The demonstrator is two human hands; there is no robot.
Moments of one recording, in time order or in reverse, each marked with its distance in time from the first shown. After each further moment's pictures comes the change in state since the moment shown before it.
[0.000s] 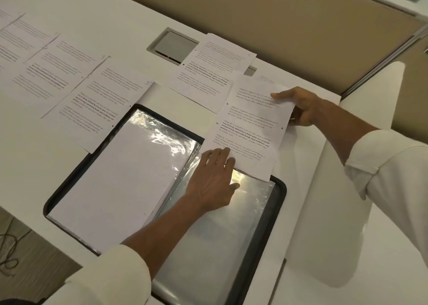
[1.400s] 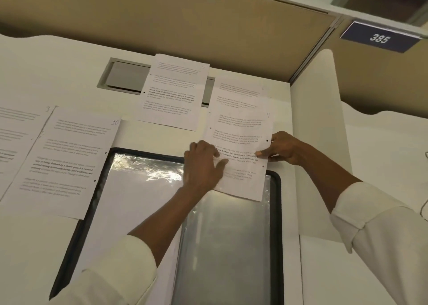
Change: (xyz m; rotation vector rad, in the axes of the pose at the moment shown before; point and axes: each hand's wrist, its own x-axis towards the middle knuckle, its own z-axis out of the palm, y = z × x) left_hand 0.068 -0.065 -0.021 -0.533 -0.013 -0.083; right_hand -0.074 0.112 0.026 -0.022 0.099 -0.002
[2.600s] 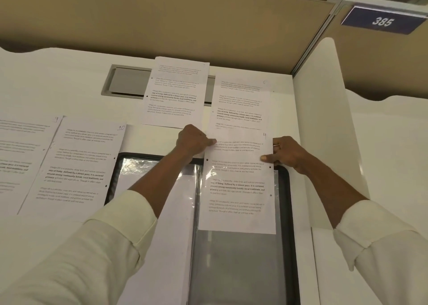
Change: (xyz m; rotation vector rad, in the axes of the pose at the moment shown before) left_hand 0.083 -0.025 -0.043 -0.293 -0.309 -0.501; right_hand -0.016 0.039 0.018 0.047 0.012 -0.184
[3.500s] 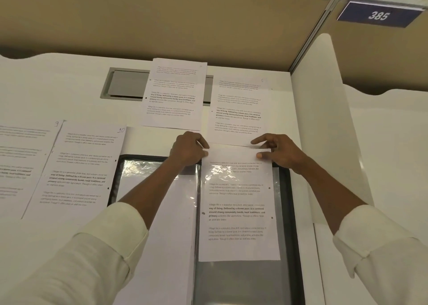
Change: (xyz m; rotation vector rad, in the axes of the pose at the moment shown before) left_hand -0.010 -0.028 -0.007 0.244 -0.021 0.205; right_hand -0.004 -0.003 0.017 -0.284 0.103 -0.138
